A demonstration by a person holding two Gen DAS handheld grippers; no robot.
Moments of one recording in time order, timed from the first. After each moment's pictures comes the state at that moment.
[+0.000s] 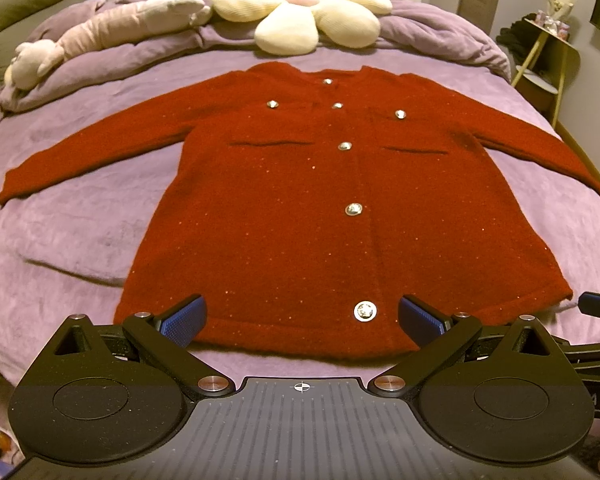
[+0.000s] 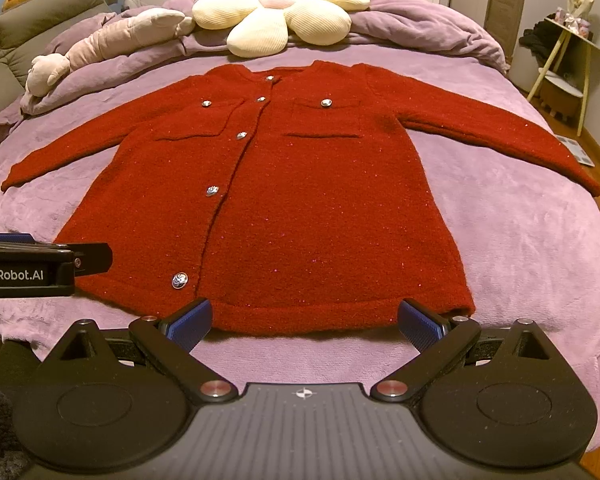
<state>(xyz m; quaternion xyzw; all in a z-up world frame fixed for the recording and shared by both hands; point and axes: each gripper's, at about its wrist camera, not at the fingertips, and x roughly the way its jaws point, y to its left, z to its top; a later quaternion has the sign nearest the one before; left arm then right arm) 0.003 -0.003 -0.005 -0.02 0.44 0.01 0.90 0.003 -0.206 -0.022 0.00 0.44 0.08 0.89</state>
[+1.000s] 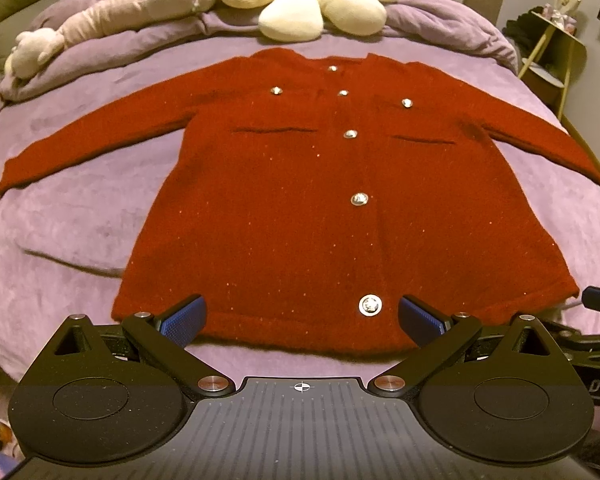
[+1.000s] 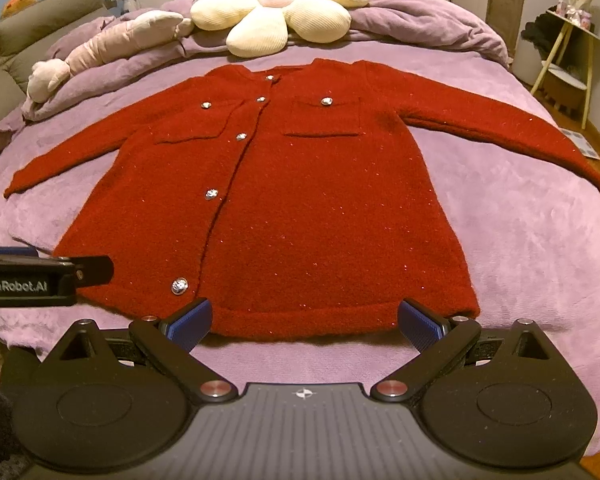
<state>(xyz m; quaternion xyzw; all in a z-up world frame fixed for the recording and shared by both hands) 0.011 -0.003 -0.015 -0.03 0.46 0.02 0.89 0.009 -0.214 -0.023 0.01 0.44 0.09 0.89</state>
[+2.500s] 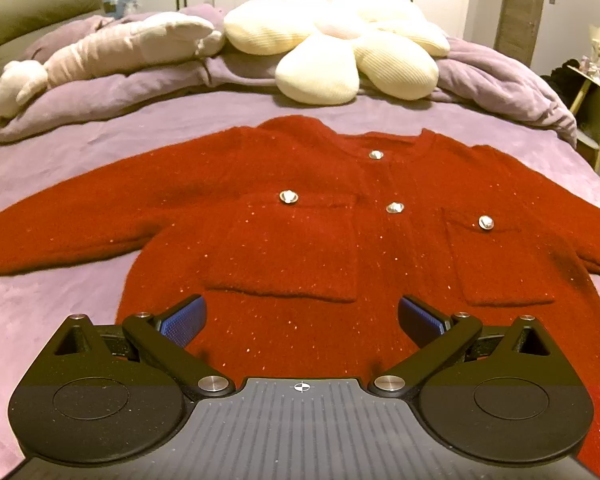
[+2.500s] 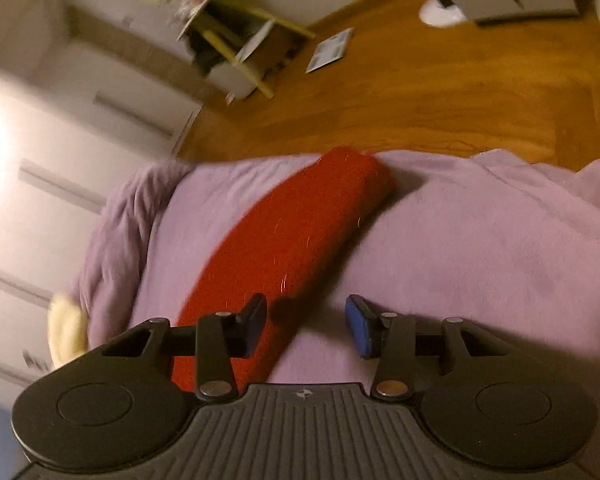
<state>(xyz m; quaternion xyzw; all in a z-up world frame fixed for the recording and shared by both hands) 0.208 0.012 -0.065 -0.04 0.39 0.06 0.92 0.203 -0.600 -0.150 0.55 0.23 -0.21 0.78</state>
